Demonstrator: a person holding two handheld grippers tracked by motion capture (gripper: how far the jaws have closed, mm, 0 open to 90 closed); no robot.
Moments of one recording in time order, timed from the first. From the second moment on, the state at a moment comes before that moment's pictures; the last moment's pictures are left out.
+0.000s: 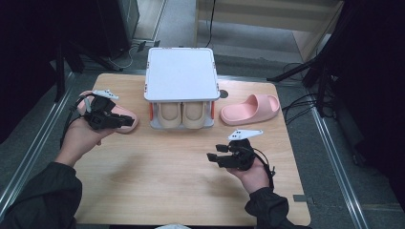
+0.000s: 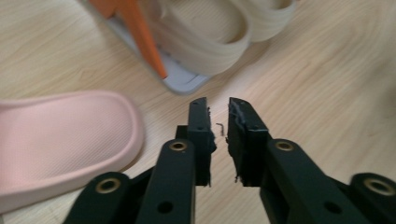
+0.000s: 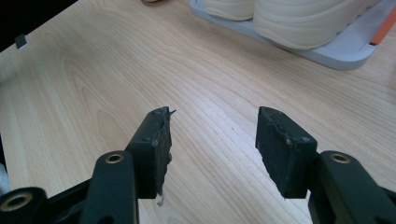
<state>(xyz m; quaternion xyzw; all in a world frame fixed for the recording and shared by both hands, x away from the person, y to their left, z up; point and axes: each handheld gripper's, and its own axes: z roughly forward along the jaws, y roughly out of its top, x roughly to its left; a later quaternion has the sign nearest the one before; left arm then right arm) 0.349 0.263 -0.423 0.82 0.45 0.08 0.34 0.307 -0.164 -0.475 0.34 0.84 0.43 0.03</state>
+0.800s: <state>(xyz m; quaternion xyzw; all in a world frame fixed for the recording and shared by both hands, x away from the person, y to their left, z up) 0.387 0.340 -0.490 0.71 0.61 0.11 0.34 0.307 -0.150 -0.478 0.32 0.85 0.41 0.03</state>
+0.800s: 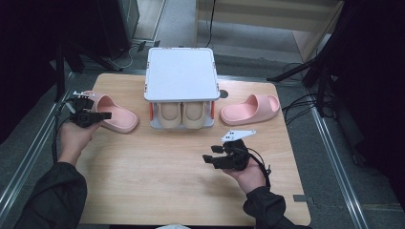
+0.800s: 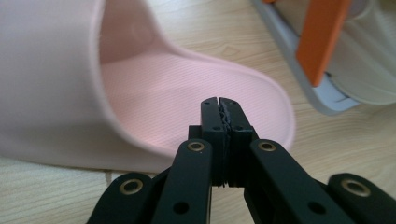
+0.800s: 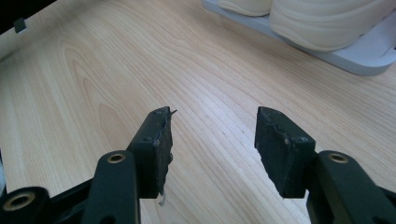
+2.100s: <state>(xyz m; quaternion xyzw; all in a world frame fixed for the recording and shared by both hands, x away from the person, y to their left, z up) 0.360 0.376 -0.477 0.68 0.63 0.13 0.35 0.307 -0.161 -0.477 0.34 0.85 0.41 0.04</state>
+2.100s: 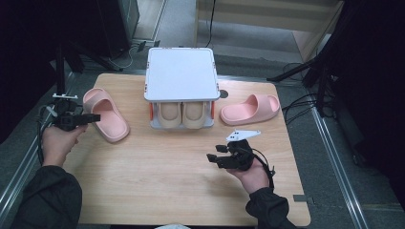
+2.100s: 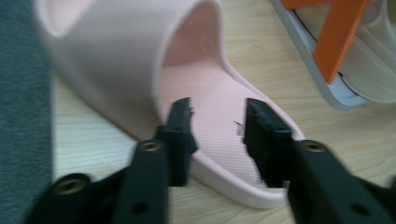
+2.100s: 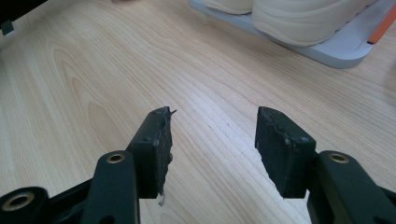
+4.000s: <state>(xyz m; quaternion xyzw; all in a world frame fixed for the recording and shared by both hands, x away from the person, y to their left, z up) 0.384 0.394 -0.482 0.65 0.66 0.17 0.34 0.306 -0.176 -0.481 0.35 0.84 0.40 0.06</state>
